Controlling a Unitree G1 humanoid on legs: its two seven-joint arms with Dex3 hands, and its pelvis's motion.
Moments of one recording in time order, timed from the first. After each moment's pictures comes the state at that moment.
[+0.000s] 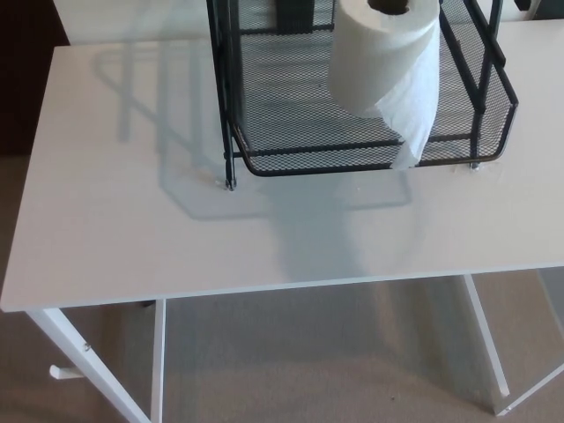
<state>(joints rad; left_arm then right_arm) 0.13 0.74 0.33 1.03 -0.14 0.07 -0.30 -1.42 -0.97 0.02 0.67 -0.48 0.21 1.05</state>
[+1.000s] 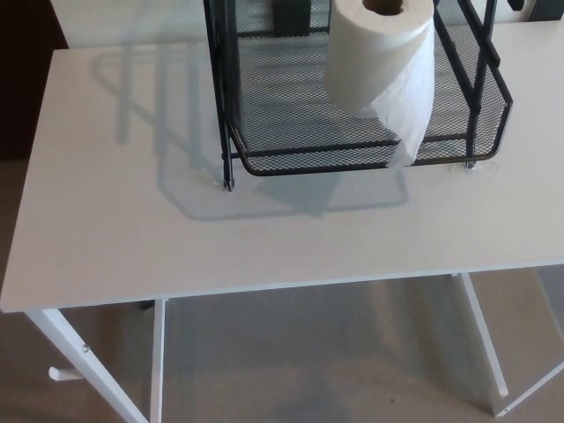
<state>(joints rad) 0.10 0.73 0.33 1.04 -0.14 0.07 -0.30 -0.20 -0.70 -0.78 0.41 -0.47 0.26 0.92</state>
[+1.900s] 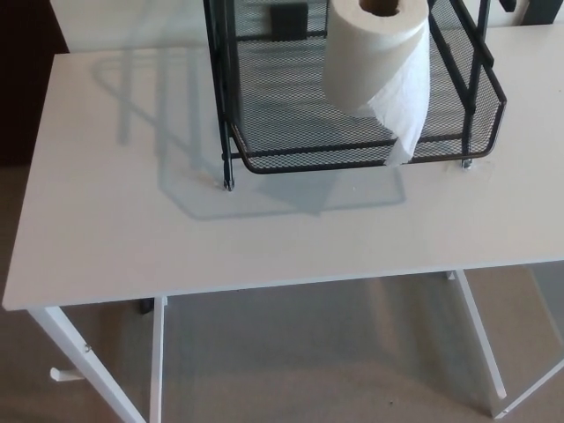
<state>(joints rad) 0.07 0.73 0.20 1.12 -0.09 0.06 -0.29 0.37 -0.22 -0.43 0.21 -0.63 0.38 0.64</state>
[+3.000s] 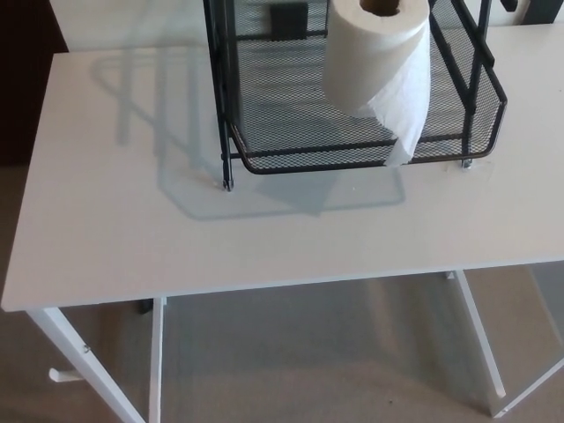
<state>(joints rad) 0.02 0.77 0.10 1.19 0.00 -0.06 -0.28 0.43 -0.47 -0.05 0.25 -0.50 0.33 0.43</state>
